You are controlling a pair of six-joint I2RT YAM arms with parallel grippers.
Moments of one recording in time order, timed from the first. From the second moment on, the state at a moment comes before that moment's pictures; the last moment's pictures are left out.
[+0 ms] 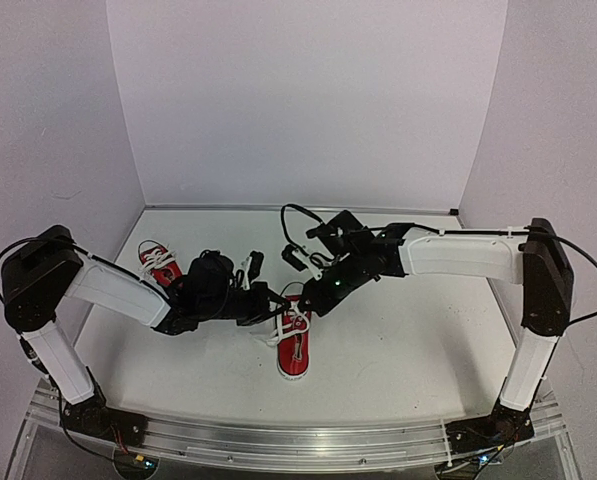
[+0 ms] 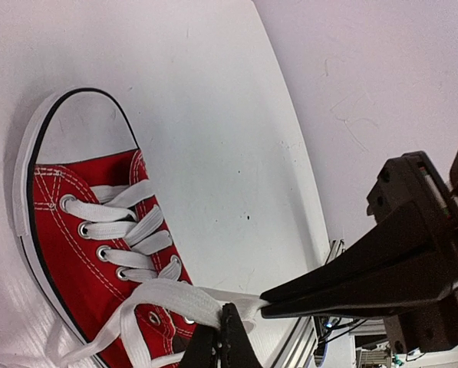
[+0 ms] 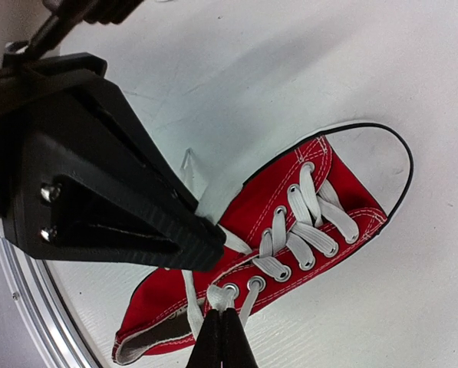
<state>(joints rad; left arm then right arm) -0.88 1.69 0.73 0.55 0.29 -0.94 0.89 1.85 1.40 -0.51 -0.26 0.08</state>
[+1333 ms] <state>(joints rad) -0.92 1.94 0.77 0.88 0.42 -1.02 0.89 1.85 1.40 -0.48 -0.26 0.11</state>
